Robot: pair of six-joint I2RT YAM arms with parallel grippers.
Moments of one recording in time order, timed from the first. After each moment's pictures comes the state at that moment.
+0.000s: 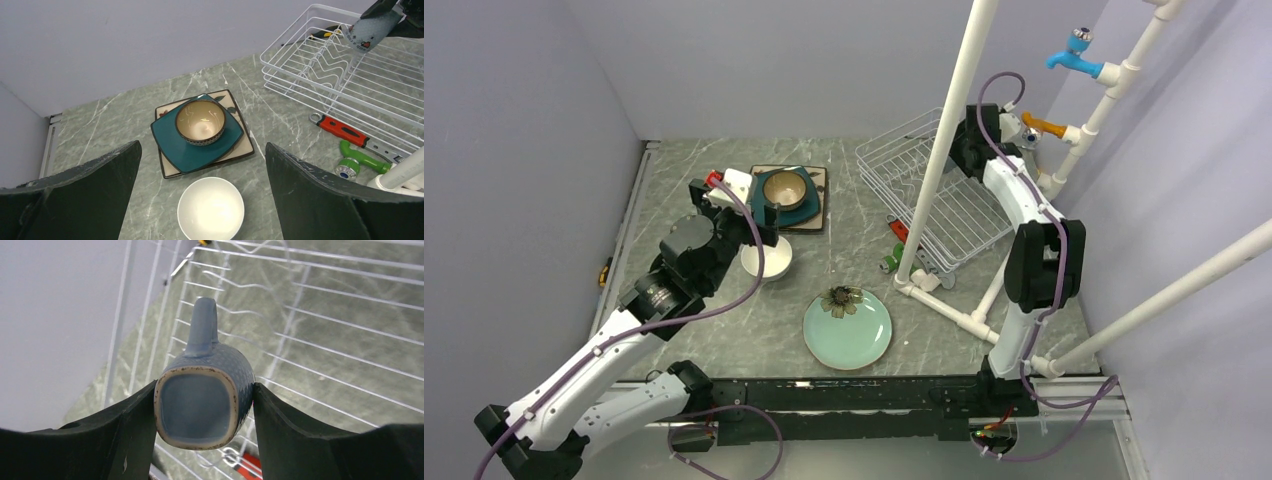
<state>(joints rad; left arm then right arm) -0.71 0.82 0.94 -0.15 -0.43 0.07 0.09 1.88 1.63 -0.38 0.20 0.90</state>
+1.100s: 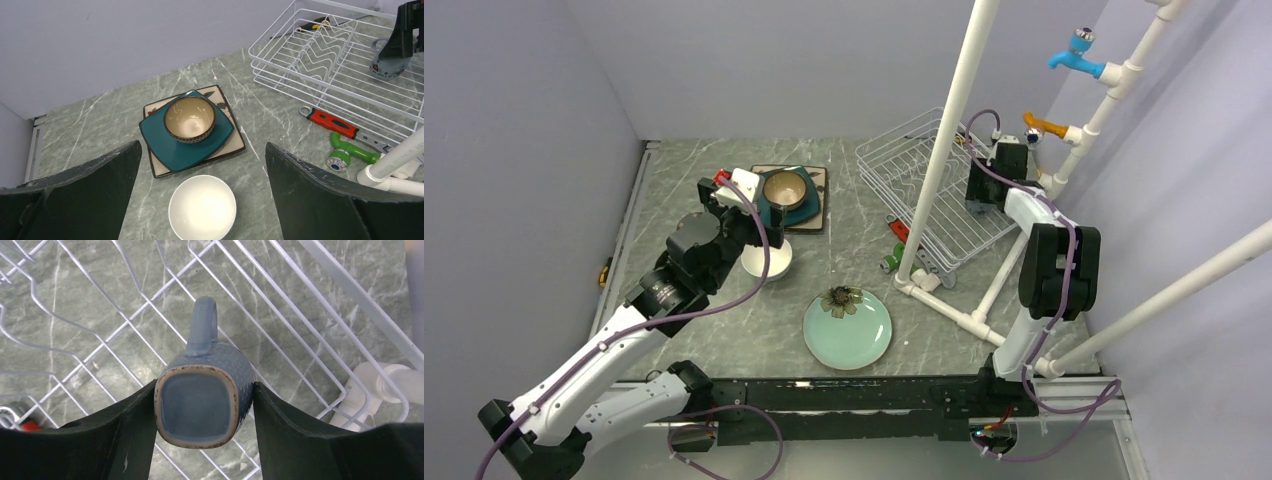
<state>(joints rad) -0.71 0.85 0.94 -0.15 -0.38 0.06 -0.09 1.81 1.29 -0.19 0.02 0.06</state>
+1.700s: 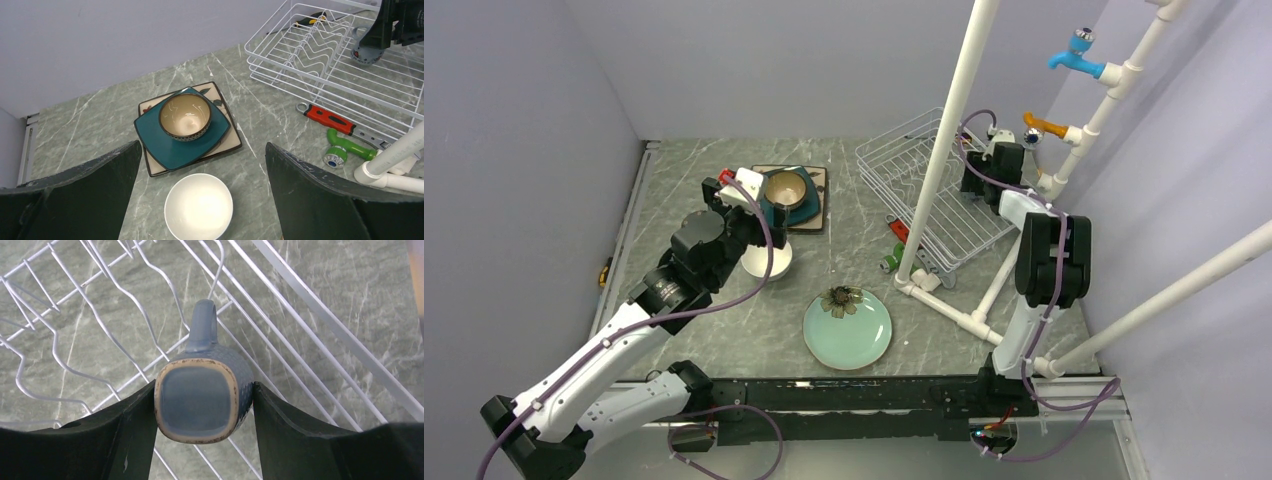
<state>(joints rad) -0.71 0.87 0.94 -0.15 -0.37 0.05 -0.09 1.91 1.26 0.08 -0.03 0.03</state>
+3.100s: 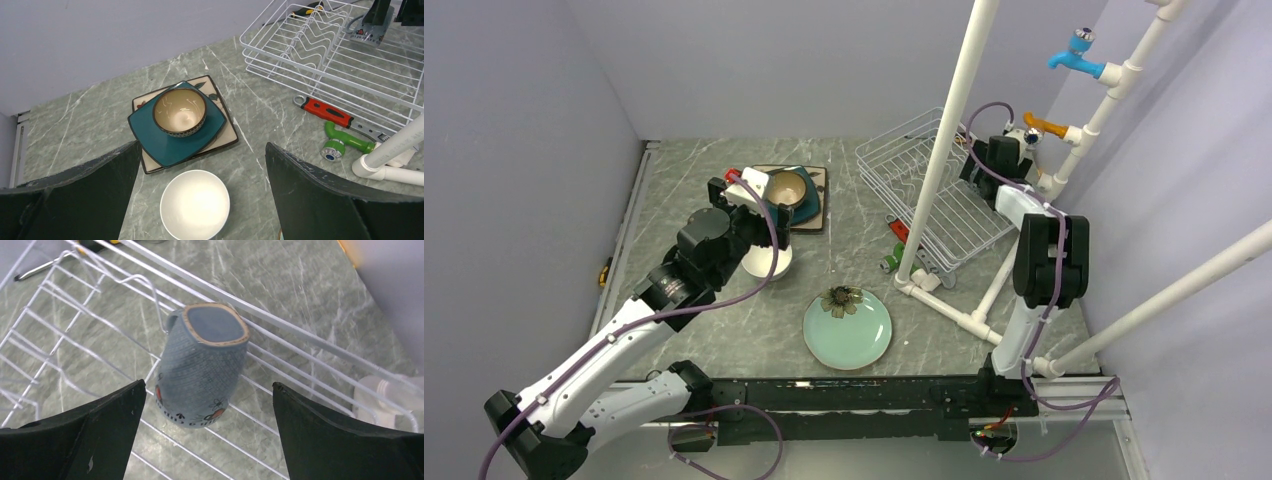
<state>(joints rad) -0.70 0.89 0.94 -0.16 -0.34 0.04 -0.05 1.89 1.31 0.04 0.25 0.25</state>
